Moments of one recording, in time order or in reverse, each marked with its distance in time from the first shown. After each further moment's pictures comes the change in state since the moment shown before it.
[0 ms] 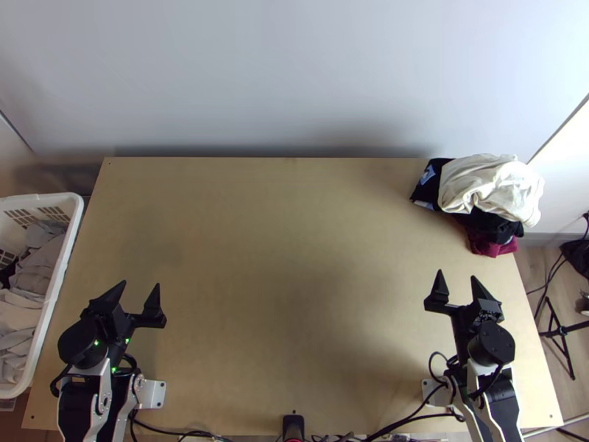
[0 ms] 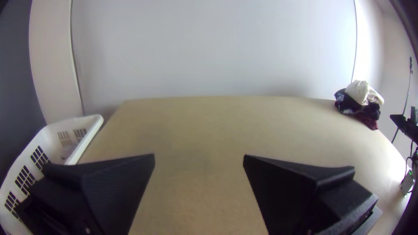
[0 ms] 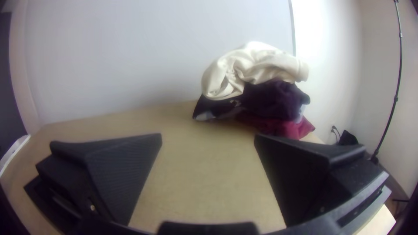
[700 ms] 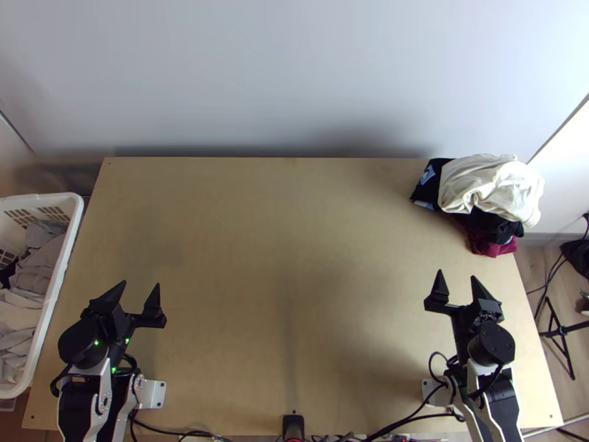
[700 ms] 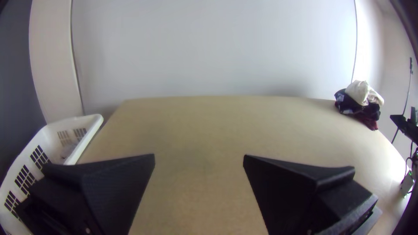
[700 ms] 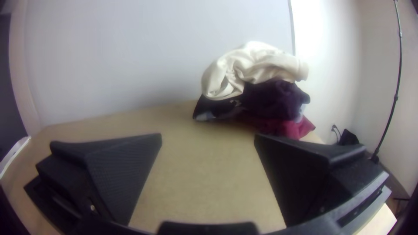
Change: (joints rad) left arm 0.000 0.000 0.000 0.000 0.000 -0.003; right arm 0.000 0.000 0.000 0.000 0.000 0.007
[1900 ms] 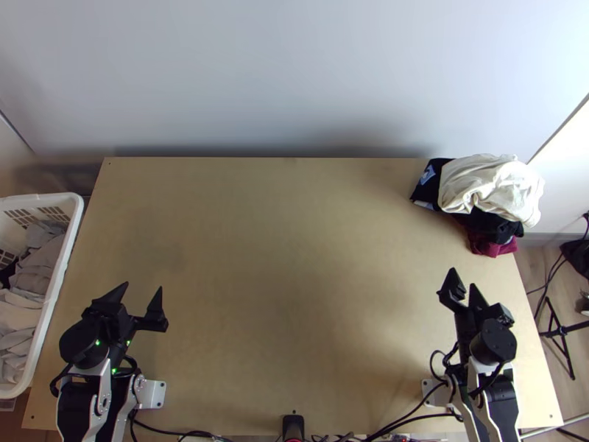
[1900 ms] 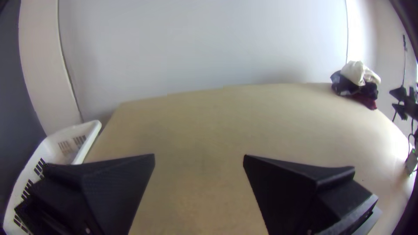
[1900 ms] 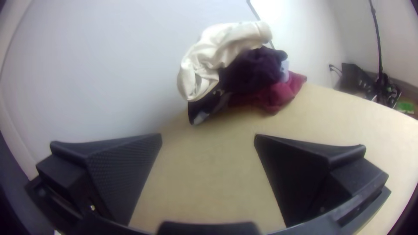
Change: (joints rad) left arm -0.015 -0.002 0.008 -0.039 0.003 0.090; right arm -0.078 -0.003 0.005 -0.045 -0.002 0.465
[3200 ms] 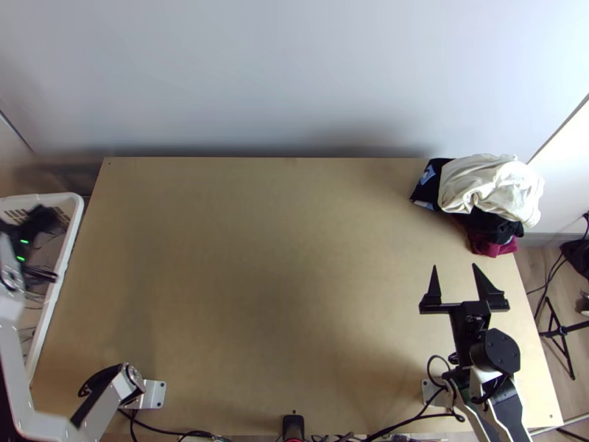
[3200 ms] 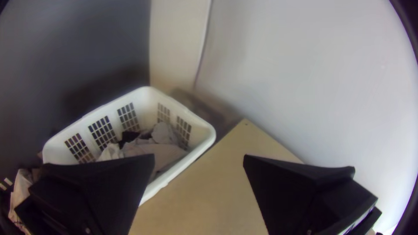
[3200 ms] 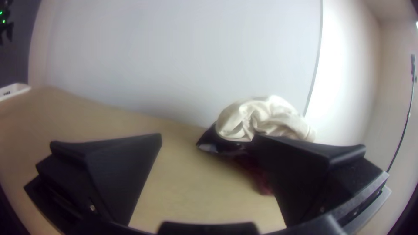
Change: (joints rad) left arm 0.548 1.027 0.901 -0.099 -0.164 -0.362; right arm 0.221 0.010 0.013 0.201 0.064 -0.850
